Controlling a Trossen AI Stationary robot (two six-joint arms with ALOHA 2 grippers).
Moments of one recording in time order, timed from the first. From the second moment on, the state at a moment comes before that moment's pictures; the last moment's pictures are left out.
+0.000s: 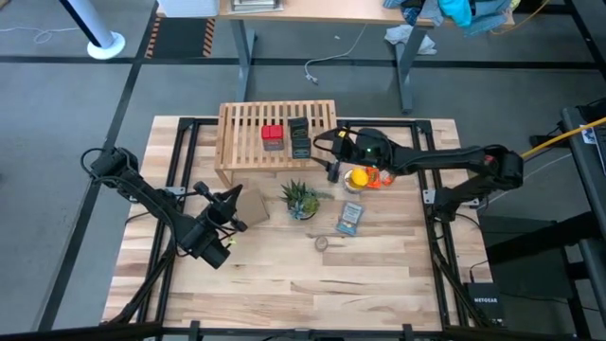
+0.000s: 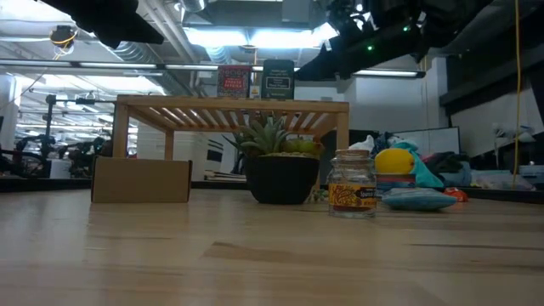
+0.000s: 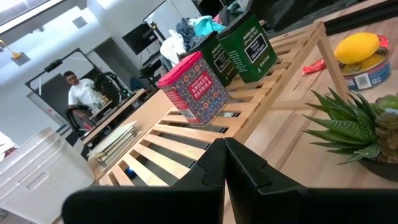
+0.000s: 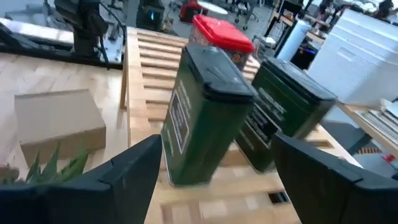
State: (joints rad) left arm -0.65 1.47 0.95 -1.32 -1.50 -1.27; right arm -0.30 1.42 0.80 0.40 -0.01 -0.31
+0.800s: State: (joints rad) left arm -0.65 1.47 0.95 -1.26 -1.50 -1.21; right arm -0.30 1.57 0.81 0.61 -0.05 -0.32
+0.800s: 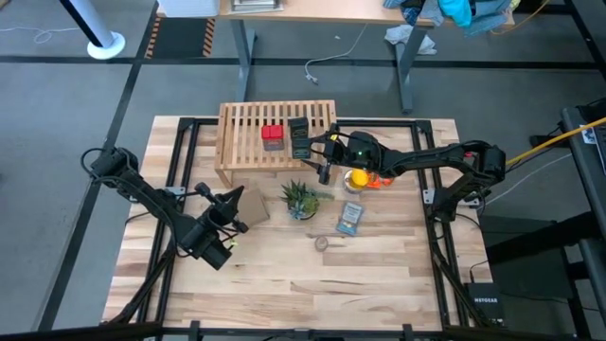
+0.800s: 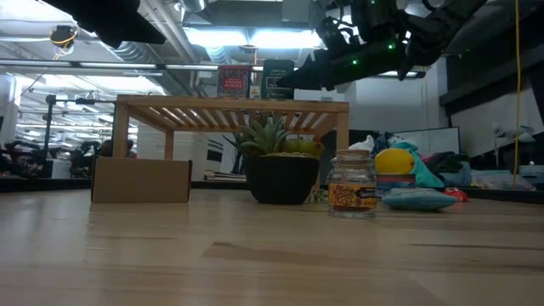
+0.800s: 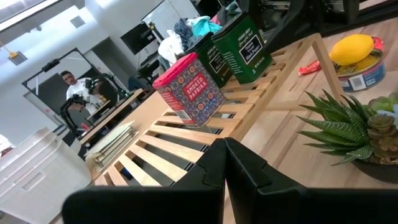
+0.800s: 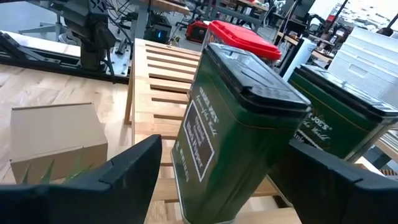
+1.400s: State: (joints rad) left arm -0.65 1.47 0.95 -1.26 -1.50 -1.21; right arm -0.30 1.57 0.81 0.60 -0.05 -0.32
